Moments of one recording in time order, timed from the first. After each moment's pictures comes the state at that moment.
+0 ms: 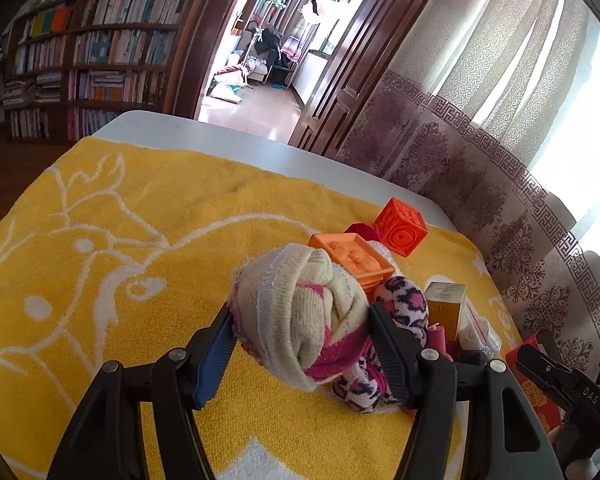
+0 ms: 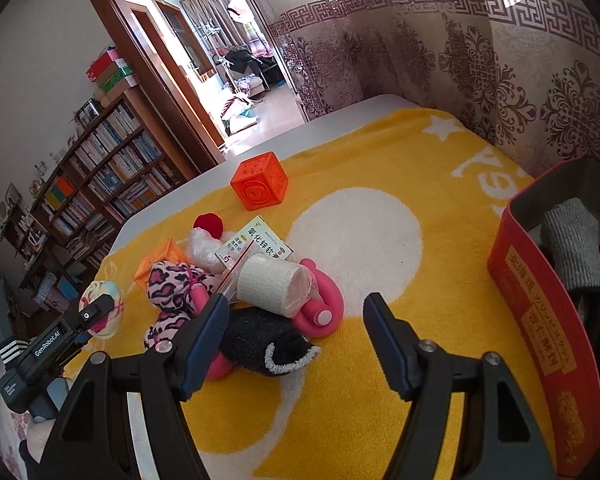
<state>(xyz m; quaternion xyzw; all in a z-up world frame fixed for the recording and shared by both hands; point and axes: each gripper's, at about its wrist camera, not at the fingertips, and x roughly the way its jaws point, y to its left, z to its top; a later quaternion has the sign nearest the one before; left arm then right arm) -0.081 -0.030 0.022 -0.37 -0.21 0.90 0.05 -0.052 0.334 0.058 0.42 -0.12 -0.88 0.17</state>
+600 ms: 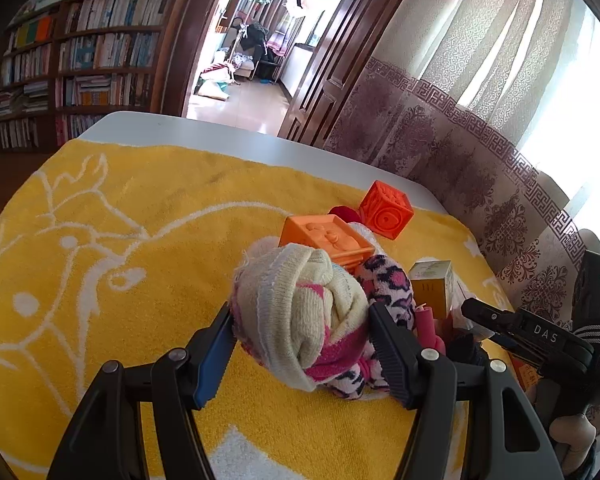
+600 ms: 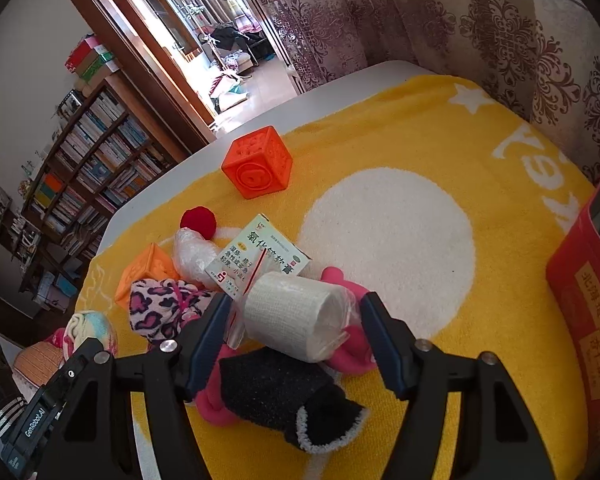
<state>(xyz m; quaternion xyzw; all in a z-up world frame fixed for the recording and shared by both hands) -0.079 -0.012 0.018 -0.38 -0.19 0.90 0.06 -0.093 0.302 0.032 0.46 -0.12 -0.86 0.16</state>
